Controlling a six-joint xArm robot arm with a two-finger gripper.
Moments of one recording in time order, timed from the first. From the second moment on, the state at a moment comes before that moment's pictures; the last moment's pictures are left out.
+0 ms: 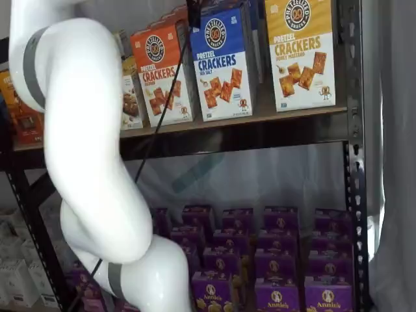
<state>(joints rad) -0.30 -0.32 -1.60 0.42 1.59 -1.73</state>
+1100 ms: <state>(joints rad) -0.25 -0.17 -1.72 0.28 1.70 -1.73</state>
